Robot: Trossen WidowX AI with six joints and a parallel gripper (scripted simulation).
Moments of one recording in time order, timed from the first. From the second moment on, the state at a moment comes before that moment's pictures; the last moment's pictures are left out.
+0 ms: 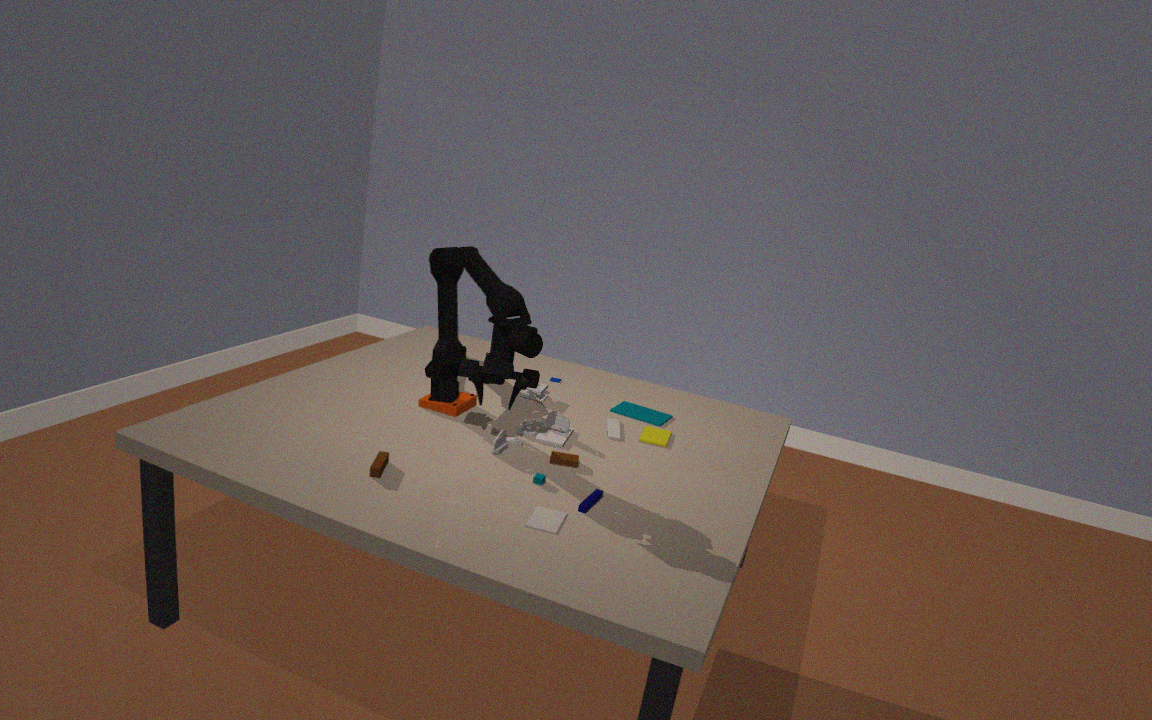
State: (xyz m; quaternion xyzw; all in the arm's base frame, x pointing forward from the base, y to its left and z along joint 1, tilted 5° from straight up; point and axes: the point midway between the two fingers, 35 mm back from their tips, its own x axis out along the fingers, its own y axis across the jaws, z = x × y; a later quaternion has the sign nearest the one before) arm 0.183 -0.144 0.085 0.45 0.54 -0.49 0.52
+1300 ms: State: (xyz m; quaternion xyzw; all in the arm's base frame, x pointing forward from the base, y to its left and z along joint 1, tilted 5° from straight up) arm 0.183 -0.144 0.085 0.45 0.54 -0.49 0.52
